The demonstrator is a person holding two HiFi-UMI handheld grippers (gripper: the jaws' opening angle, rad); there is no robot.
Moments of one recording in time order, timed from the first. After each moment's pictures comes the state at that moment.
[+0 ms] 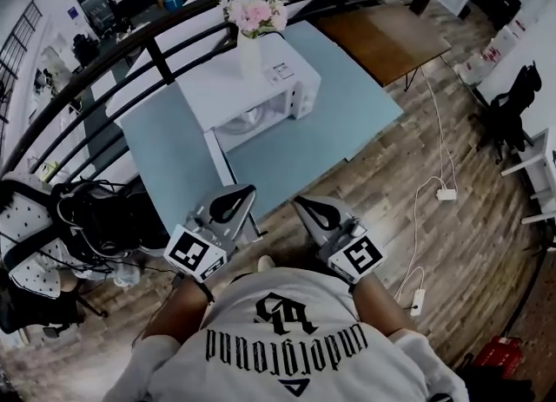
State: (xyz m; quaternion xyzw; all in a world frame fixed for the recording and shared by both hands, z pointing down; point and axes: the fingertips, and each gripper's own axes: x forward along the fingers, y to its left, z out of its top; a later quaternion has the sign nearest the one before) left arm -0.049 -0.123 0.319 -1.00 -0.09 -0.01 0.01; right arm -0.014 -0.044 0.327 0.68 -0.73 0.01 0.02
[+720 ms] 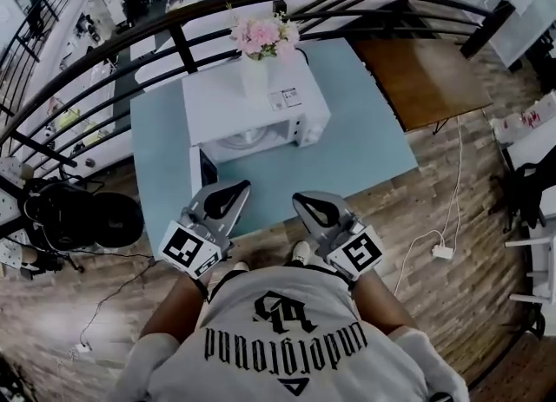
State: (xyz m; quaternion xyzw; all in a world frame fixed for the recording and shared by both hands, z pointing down) left arm 0.077 -0.154 0.311 -1.00 0.06 -0.01 0.00; right arm 0.136 -0.083 0.325 0.57 -0.82 0.02 0.03
